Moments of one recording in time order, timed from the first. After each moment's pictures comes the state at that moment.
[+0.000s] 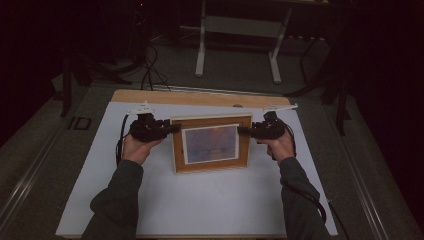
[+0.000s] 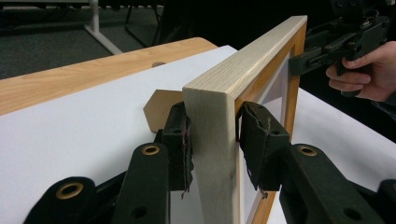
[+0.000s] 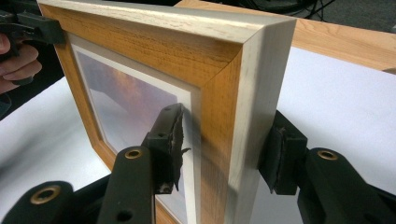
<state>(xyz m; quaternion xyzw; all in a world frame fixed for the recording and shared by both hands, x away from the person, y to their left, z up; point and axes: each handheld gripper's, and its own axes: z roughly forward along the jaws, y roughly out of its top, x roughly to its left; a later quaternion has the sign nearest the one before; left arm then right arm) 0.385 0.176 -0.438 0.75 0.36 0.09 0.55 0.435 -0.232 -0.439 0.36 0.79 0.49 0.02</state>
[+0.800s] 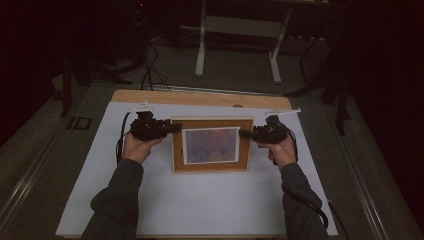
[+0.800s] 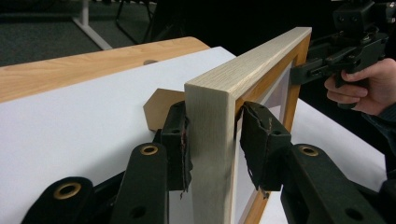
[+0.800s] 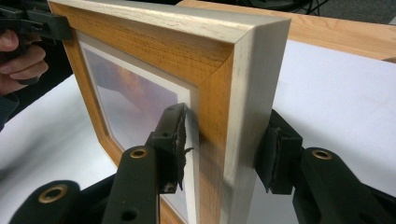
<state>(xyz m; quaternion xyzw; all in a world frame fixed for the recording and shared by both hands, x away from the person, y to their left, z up) 0.389 0.178 -0.439 0.74 0.37 0.06 0.56 0.420 -0.236 -0.440 0.37 0.79 0.49 0.02</state>
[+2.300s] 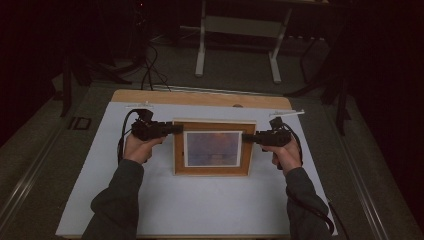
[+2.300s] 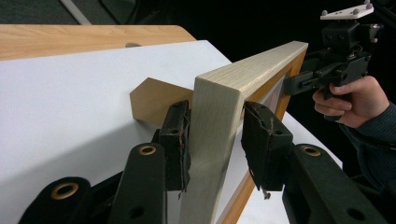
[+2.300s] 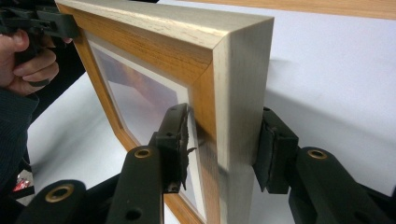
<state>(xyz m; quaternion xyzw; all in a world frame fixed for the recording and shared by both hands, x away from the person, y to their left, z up) 0.392 0.177 -0.441 0.72 0.40 -0.02 0.57 0.411 -0.245 -0.438 0.40 0.78 0.48 -0.03</state>
